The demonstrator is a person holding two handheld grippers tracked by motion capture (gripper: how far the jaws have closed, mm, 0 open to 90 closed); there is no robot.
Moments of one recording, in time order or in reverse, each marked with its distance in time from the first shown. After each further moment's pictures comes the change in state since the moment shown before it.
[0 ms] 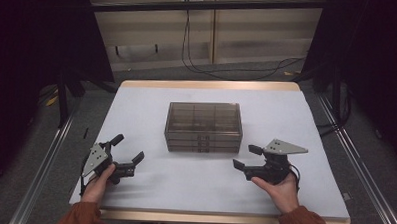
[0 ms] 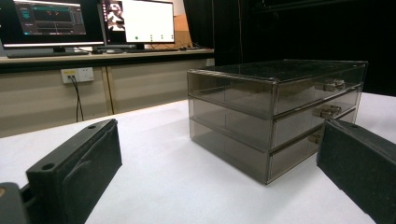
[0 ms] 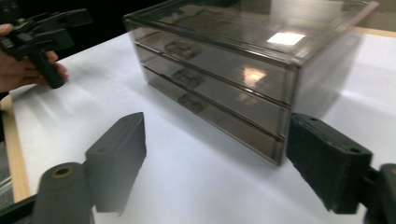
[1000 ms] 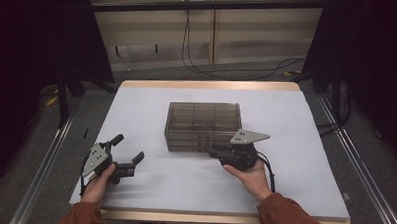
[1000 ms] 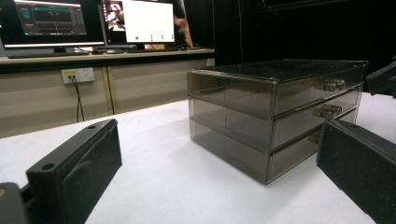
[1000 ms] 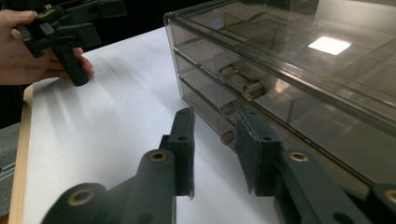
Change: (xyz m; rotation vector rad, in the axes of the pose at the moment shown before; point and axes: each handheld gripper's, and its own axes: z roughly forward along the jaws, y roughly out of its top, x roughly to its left) left arm -0.001 0.000 0.001 -0.006 0.004 -0.006; right arm 0.021 0.022 0.072 0.032 0.161 -0.112
